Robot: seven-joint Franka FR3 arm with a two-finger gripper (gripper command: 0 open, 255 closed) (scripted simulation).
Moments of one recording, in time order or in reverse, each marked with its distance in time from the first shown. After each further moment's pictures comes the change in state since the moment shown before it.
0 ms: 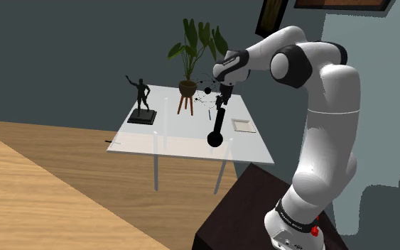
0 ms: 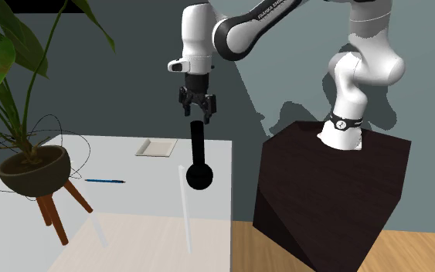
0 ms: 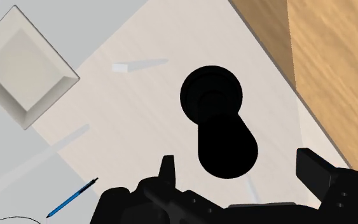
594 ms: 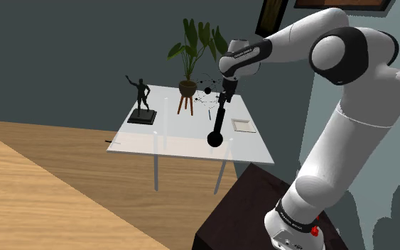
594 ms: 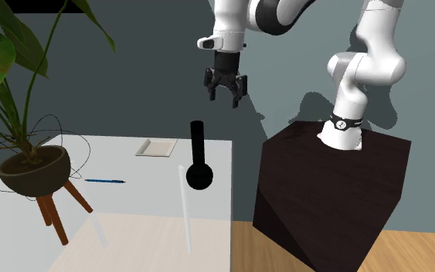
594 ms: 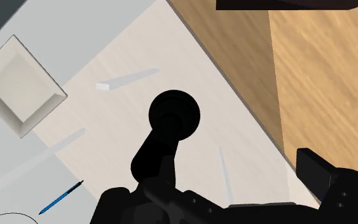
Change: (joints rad) arm 0.099 -0.331 0.001 -0.274 -0.151 -0.037 0.147
